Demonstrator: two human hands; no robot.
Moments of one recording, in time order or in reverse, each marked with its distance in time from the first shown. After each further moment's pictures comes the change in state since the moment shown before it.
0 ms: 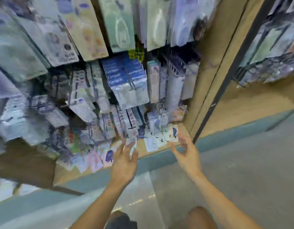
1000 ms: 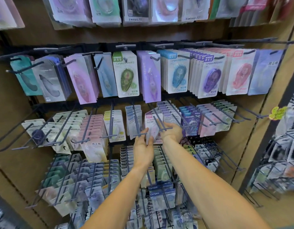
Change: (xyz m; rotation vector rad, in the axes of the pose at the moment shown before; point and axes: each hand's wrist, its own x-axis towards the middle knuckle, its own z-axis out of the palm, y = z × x) left_hand 0.083 0.370 -0.401 -0.491 0.373 0.274; right_hand 0.117 -0.624 0.016 0.456 0.075 0.054
